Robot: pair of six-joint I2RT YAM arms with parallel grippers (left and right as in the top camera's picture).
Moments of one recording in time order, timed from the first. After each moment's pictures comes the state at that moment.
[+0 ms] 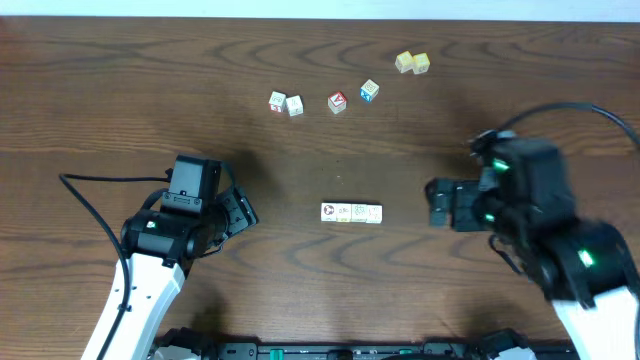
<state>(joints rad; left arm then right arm) -0.22 1.09 0.85 -0.92 0.07 -0.70 0.27 0.98 1.15 -1.03 -0.05 0.27</state>
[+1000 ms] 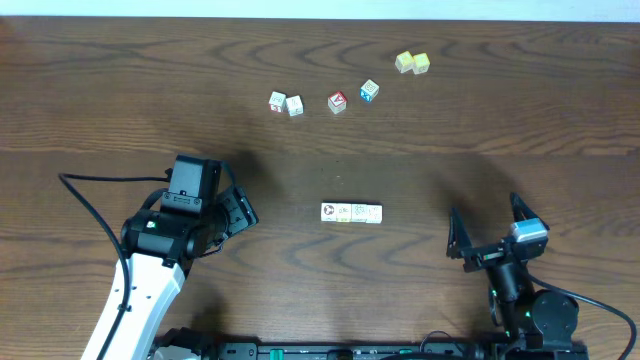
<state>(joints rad) -0.22 1.09 0.85 -0.92 0.07 -0.70 -0.03 0.02 0.11 -0.05 -0.27 0.04</state>
